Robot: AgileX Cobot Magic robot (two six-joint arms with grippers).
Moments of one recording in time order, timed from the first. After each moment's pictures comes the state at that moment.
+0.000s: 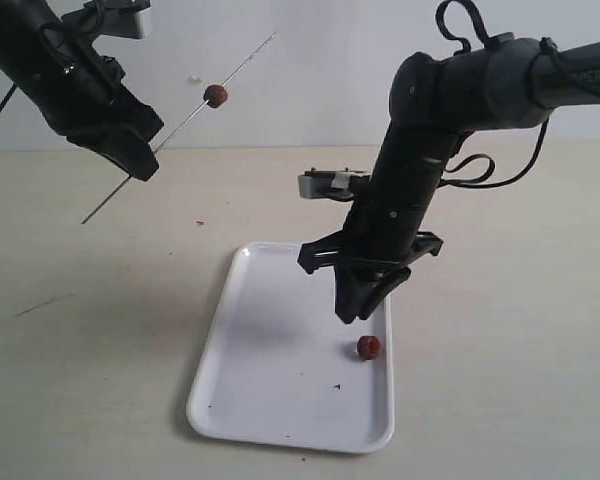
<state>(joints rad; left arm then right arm) -0.29 1.86 -1.63 -0.34 1.16 0.49 0.29 2.14 -1.54 0.38 1.17 -0.24</state>
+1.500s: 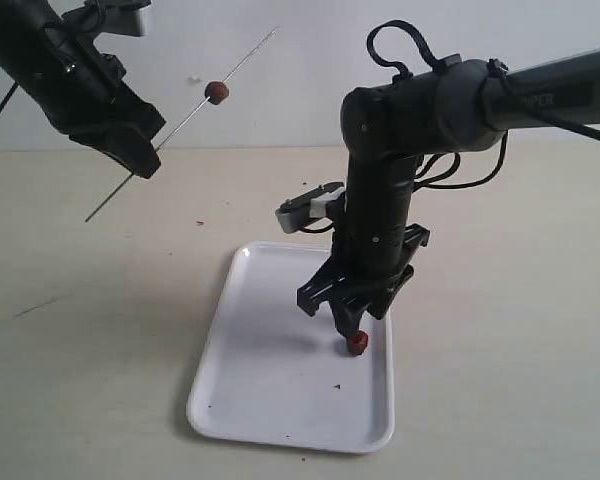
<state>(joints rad) -0.29 1.86 -1.63 -0.35 1.14 0.50 0.39 2.17 -1.54 0.10 1.09 -0.18</state>
